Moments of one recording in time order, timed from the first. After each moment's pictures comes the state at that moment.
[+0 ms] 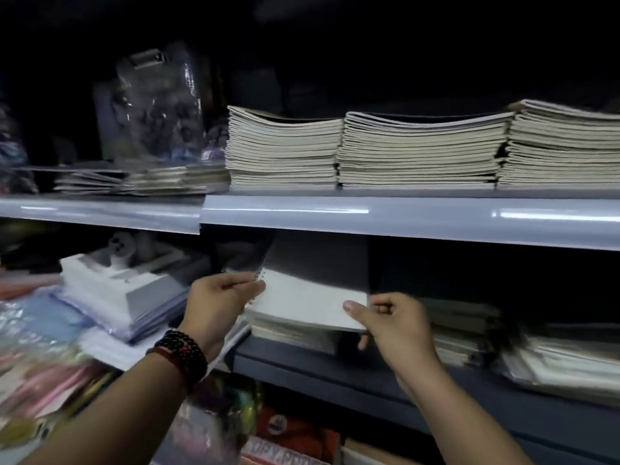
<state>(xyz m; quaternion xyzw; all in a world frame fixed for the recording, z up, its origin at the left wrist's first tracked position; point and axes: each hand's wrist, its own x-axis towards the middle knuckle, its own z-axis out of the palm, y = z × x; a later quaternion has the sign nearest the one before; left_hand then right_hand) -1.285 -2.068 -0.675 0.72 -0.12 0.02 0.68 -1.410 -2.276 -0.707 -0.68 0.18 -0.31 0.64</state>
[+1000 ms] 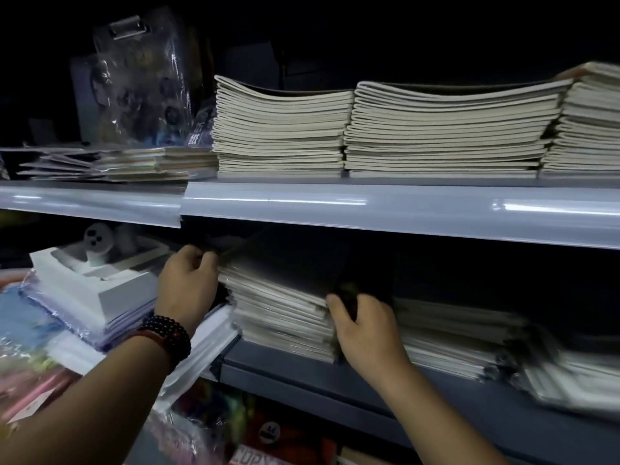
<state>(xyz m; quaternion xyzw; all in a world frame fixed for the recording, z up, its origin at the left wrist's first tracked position) -1.230 -2.069 -0.669 0.81 -0.07 0.22 0.54 -1.355 -2.269 -0.724 -0.84 0.13 -0.28 0.45</state>
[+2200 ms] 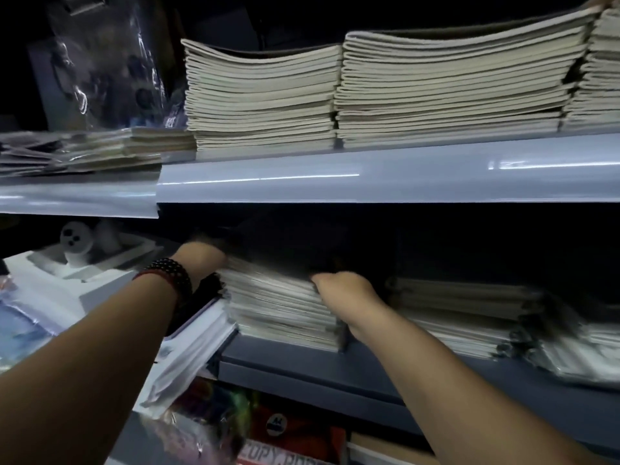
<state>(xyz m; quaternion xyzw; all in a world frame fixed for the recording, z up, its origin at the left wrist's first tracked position) -1.193 -2.093 -0.647 0.96 -0.15 0.06 0.22 -1.316 -2.263 -0.698 -0.79 0.24 -0.10 0.55</state>
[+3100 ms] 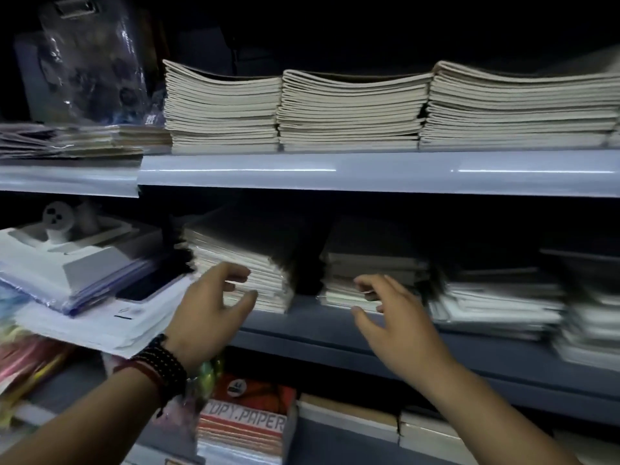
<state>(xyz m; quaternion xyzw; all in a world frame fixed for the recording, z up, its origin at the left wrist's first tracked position) -1.336 -2.090 -0.726 0.84 -0.31 0.14 0.42 -1.495 -2.324 -0.737 -0.91 0.09 -0.29 0.29</state>
